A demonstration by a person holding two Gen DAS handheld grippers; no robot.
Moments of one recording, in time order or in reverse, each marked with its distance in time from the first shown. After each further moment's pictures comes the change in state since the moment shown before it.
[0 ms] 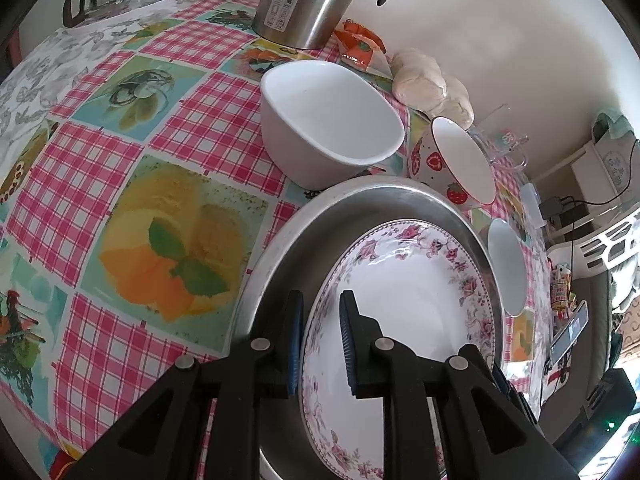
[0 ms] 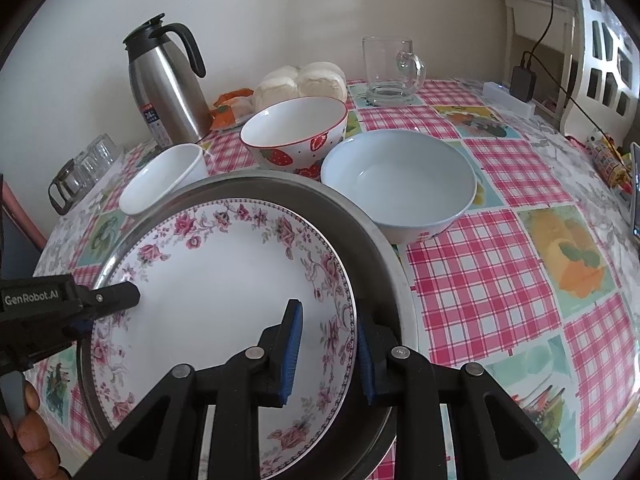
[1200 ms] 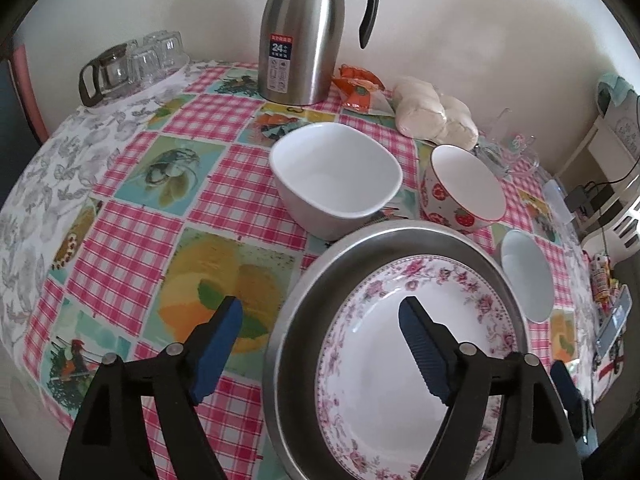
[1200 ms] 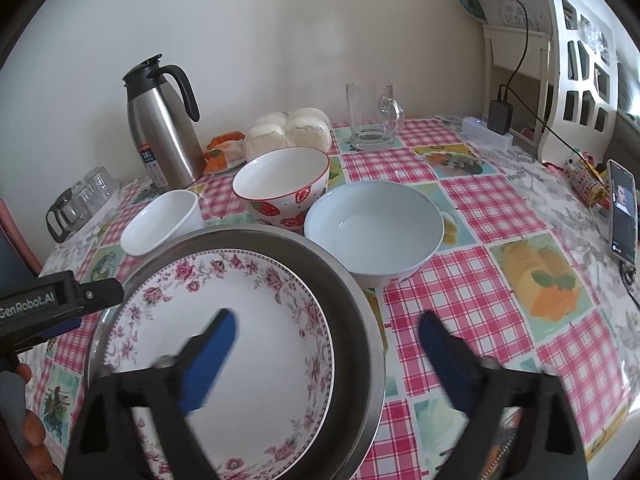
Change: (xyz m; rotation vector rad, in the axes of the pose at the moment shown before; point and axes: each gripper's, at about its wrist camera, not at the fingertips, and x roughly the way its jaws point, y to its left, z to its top) left arm -0.031 -0.020 0.003 0.142 -0.166 0.194; right arm -0.025 -0.007 0.007 0.025 -0.146 -0.035
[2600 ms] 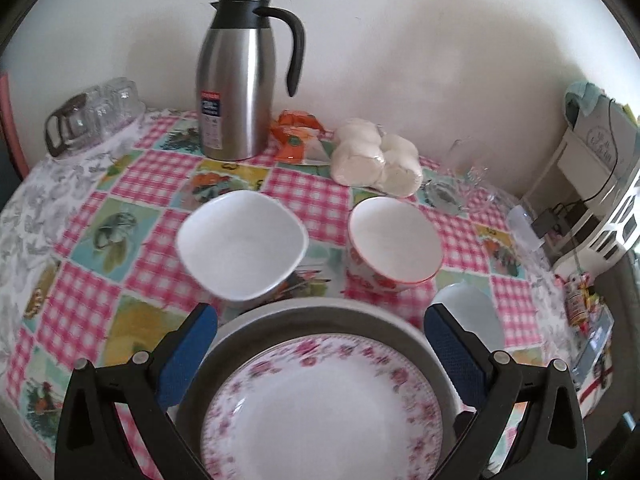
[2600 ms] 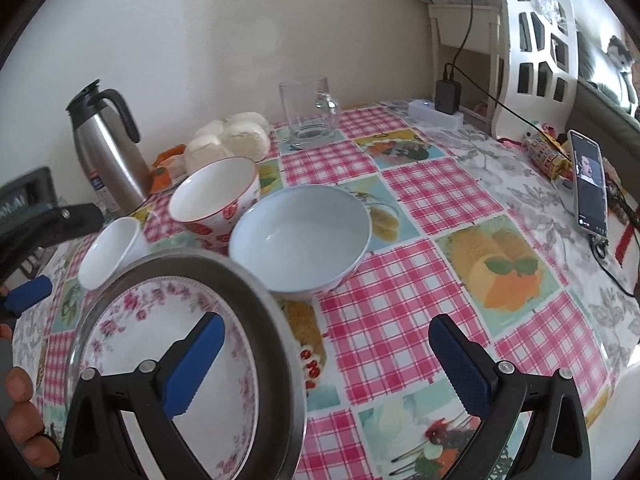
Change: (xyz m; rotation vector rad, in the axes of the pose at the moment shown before) left arm -0.004 -0.073 0.036 0.040 -0.118 -0.105; right arm 0.004 -0.039 0.015 0.124 0.037 -0.130
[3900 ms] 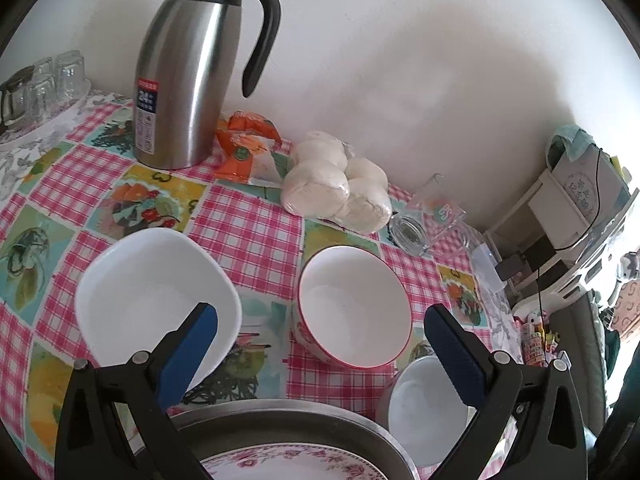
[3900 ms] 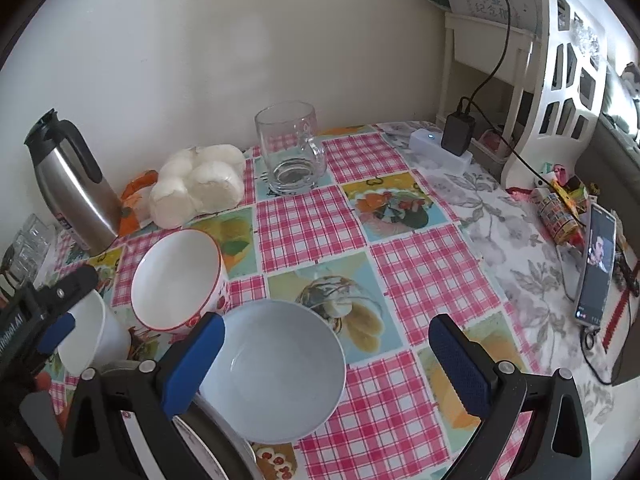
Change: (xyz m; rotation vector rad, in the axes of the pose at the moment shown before) left arm 0.065 0.001 0.048 -0.094 -0.001 -0.213; right arm 0.039 -0.005 0.116 -0.058 0.059 -0.032
